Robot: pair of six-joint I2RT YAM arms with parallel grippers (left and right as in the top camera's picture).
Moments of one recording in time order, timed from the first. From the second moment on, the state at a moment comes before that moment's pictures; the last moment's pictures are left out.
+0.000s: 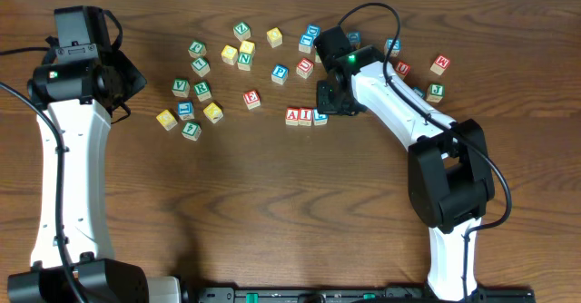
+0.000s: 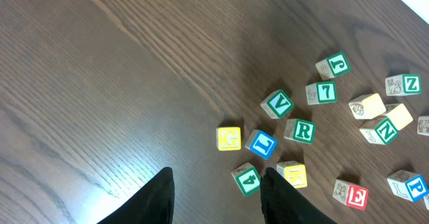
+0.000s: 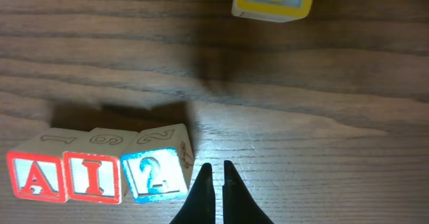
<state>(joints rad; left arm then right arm) 0.16 1.55 1.53 -1.02 -0.17 -0.51 0.45 2.15 1.71 -0.91 0.04 0.46</state>
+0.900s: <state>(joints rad) 0.16 1.55 1.53 -1.02 -0.17 -0.51 0.45 2.19 1.70 -0.92 -0.04 0.46</state>
